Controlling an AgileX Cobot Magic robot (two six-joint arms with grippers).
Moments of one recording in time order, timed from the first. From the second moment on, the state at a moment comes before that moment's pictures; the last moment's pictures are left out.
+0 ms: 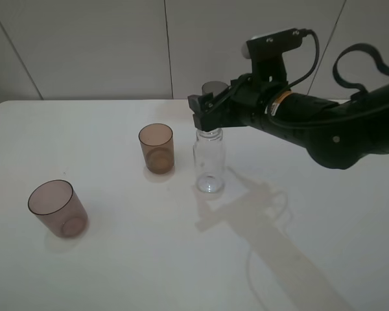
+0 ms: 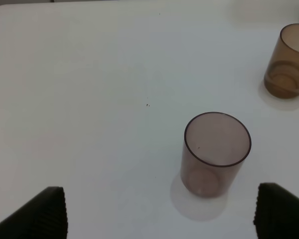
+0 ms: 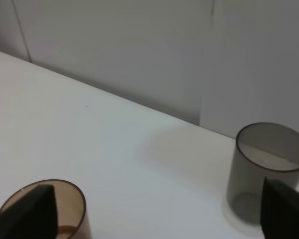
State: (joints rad) left arm -0.09 -0.01 -0.50 0.00 1.06 -0.02; right arm 0.61 1.67 -0.70 0.10 -0.57 -0.09
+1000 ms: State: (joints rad) left arm -0.09 -0.01 -0.50 0.00 1.06 -0.02; right arm 0.15 0.88 -0.70 0.01 0.67 0.10
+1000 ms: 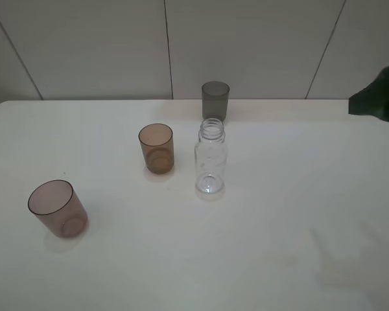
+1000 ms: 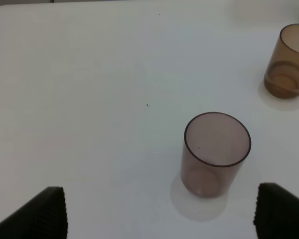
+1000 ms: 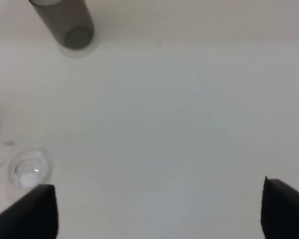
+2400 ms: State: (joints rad) left arm -0.09 -0.01 -0.50 0.00 1.06 -0.02; right arm 0.15 0.03 -0.56 0.00 1.09 -0.03
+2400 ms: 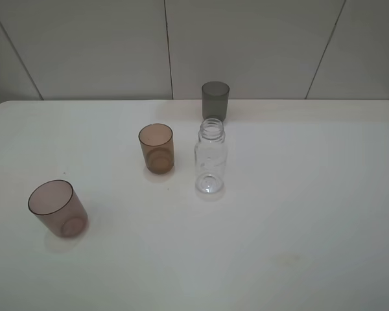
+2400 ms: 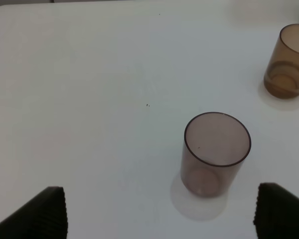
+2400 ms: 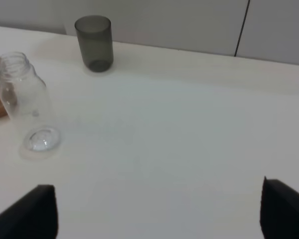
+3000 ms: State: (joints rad) left arm -0.09 -0.01 -0.50 0.00 1.06 -0.02; right arm 0.01 0.00 -0.52 0.00 1.07 -0.03
